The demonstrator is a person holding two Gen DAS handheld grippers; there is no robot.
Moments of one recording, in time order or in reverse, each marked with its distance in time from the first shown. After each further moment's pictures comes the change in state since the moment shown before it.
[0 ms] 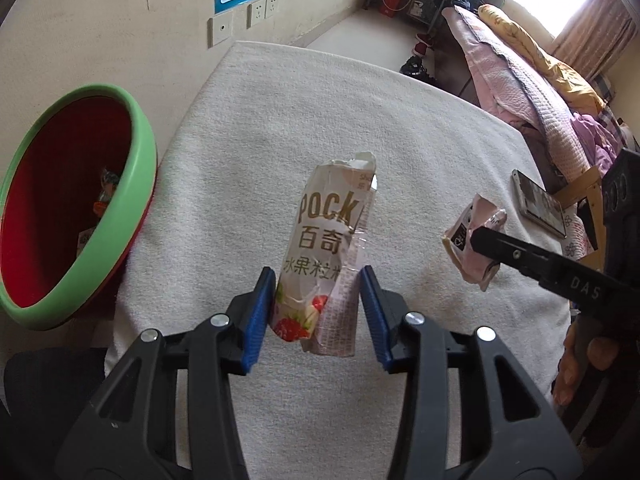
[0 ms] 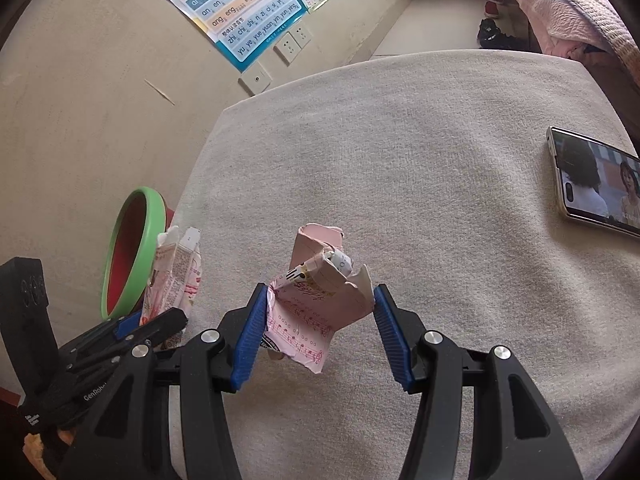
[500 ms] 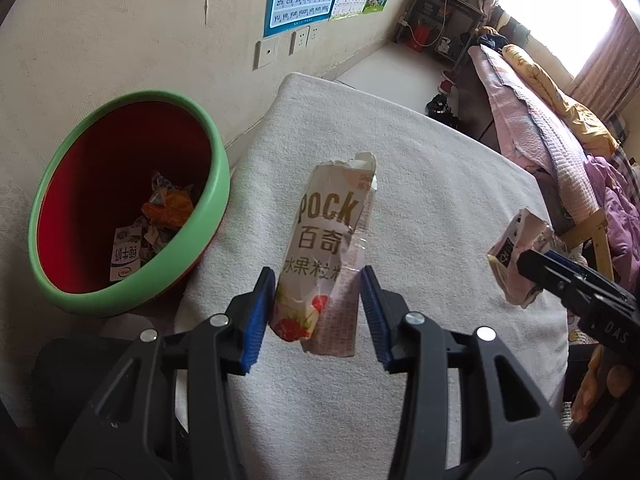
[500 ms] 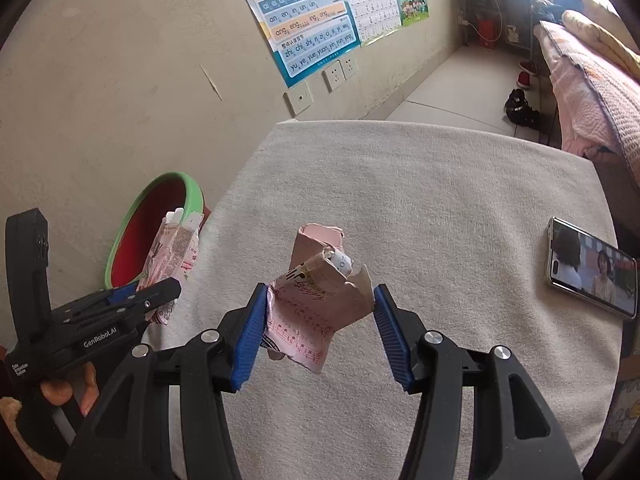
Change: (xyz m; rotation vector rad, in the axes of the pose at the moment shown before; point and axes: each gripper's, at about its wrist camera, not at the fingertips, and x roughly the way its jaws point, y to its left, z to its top) left arm -0.037 0.037 -0.001 -0.098 -0.103 0.045; right arm -0.030 0.067 -0.006 -0.236 -0.105 -0.058
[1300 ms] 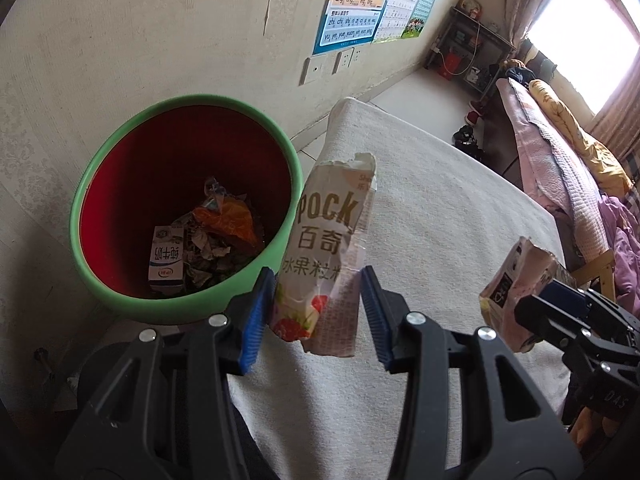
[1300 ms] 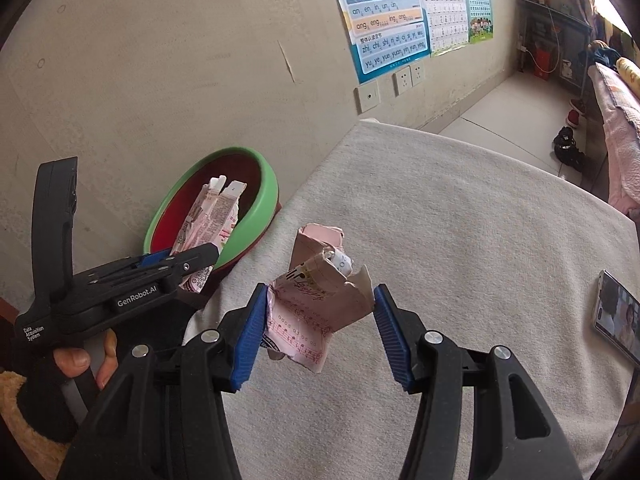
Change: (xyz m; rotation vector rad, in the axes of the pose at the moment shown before) left arm -0.019 0.050 0.006 -0.108 -0.056 0.049; right arm 0.012 0.081 0.004 -0.176 0.028 0.094
